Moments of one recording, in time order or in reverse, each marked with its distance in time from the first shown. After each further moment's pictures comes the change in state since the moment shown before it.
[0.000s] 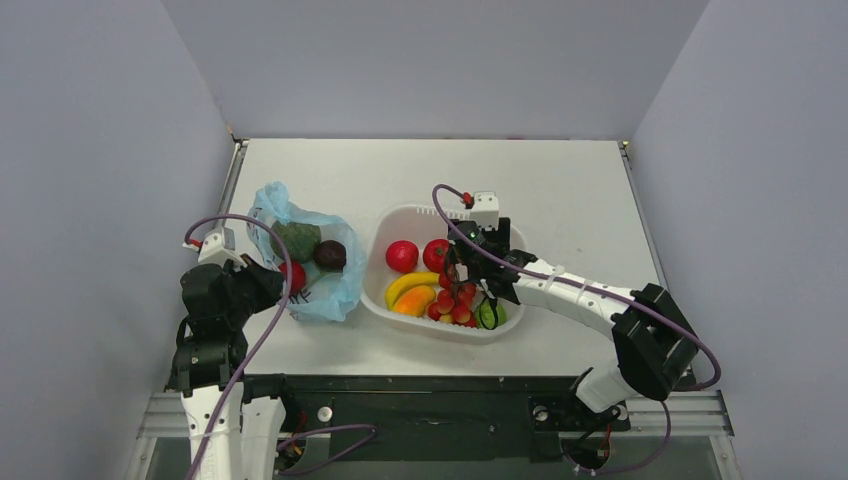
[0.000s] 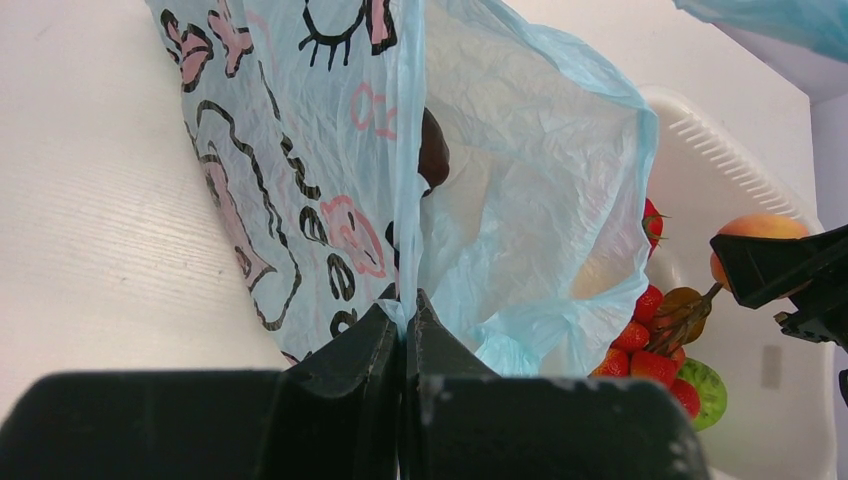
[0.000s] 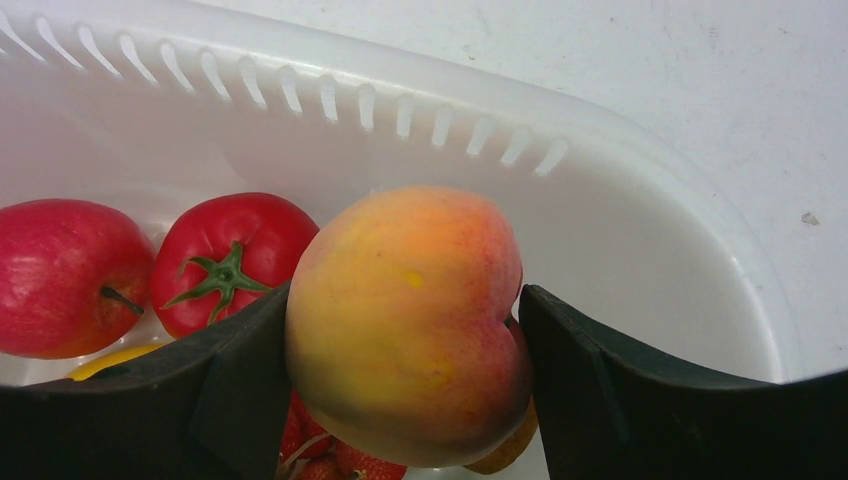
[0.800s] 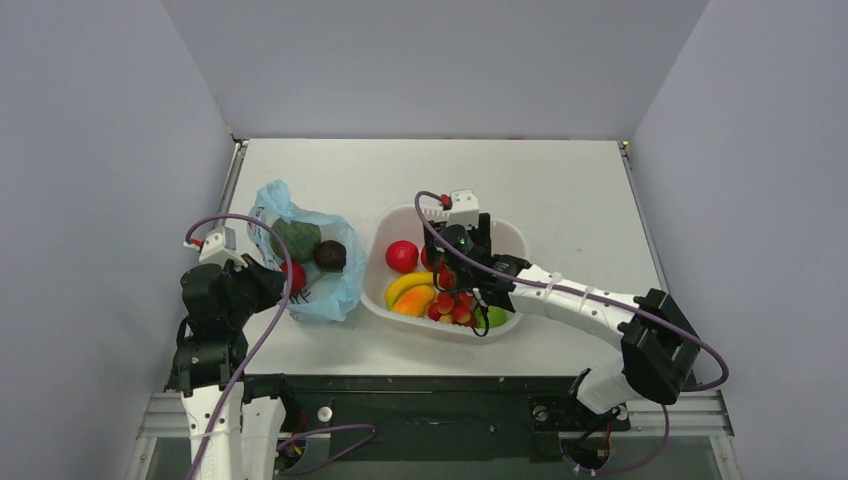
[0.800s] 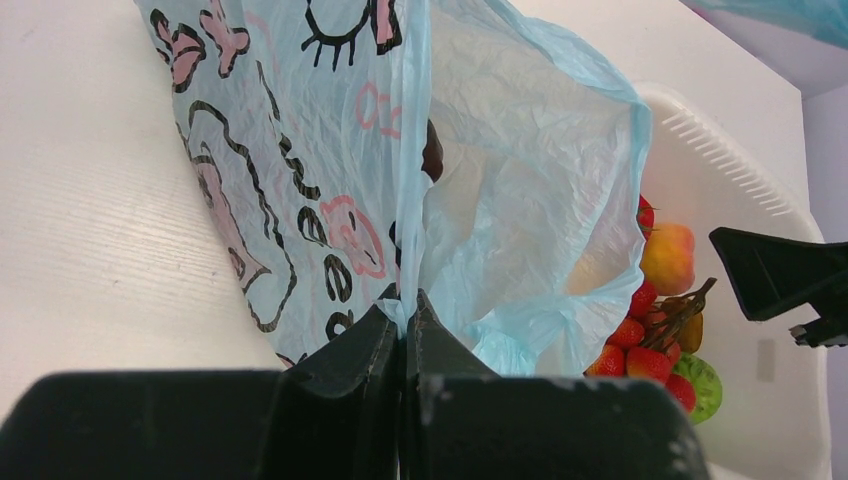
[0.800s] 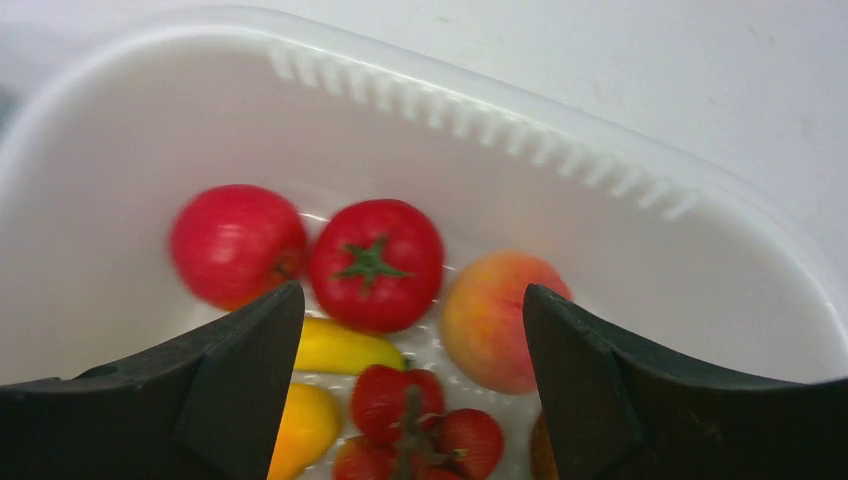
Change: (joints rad) left arm 0.002 0.000 -0.004 0.006 0.017 0.003; right arm 0.073 -0.023 0.024 0.053 -0.014 -0.045
